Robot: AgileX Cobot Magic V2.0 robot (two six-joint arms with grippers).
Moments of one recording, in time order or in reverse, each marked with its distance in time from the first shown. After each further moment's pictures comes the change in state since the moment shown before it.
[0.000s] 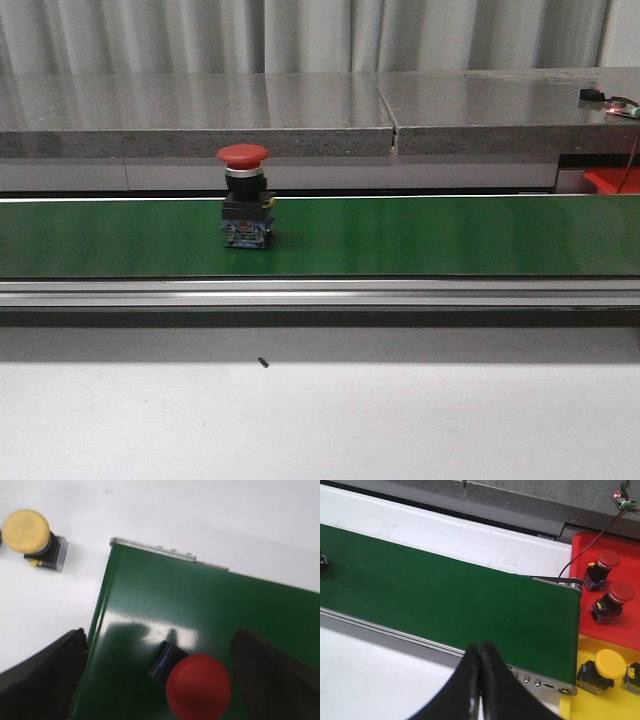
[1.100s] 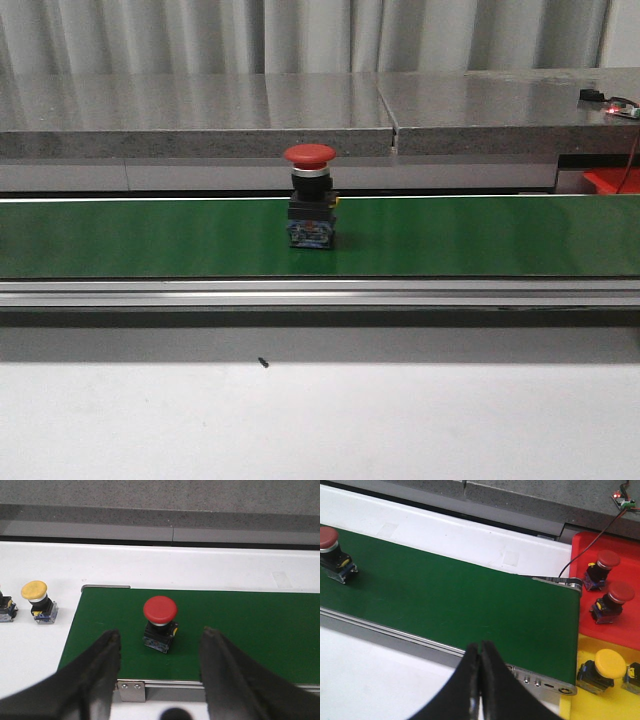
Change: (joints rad) left arm -0.135 -0.875 0.597 -0.085 -0.254 0.131; right arm 0.000 0.000 0.000 0.000 0.000 0.000
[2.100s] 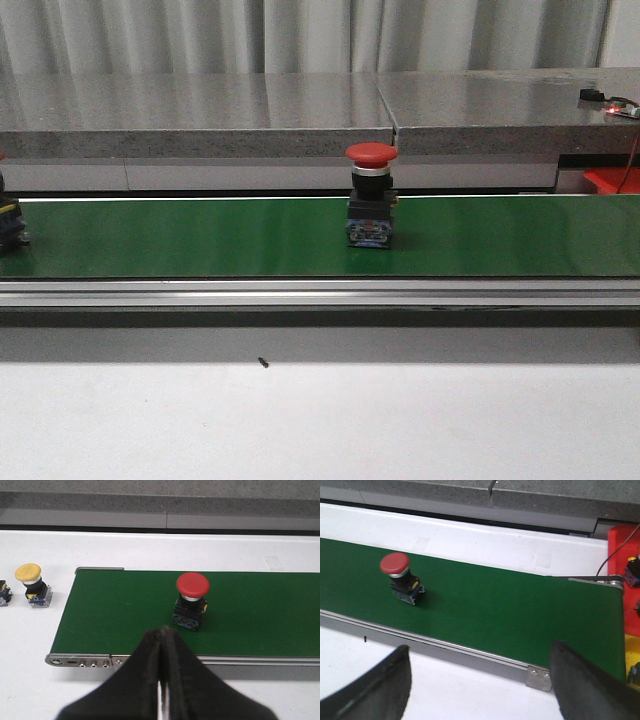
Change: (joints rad) left arm 0.000 -0.098 0.062 0.000 0.052 0.000; right arm 0.000 0.000 0.000 0.159 0.011 0.000
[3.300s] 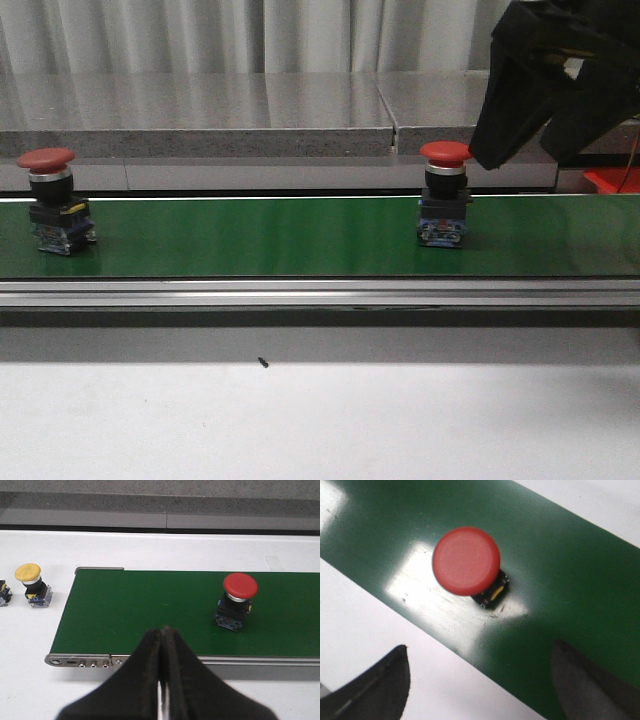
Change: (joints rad) left arm 0.000 0.000 0.000 0.000 0.000 0.000; right arm 0.218 0.884 -0.452 -0.058 0.123 -0.081
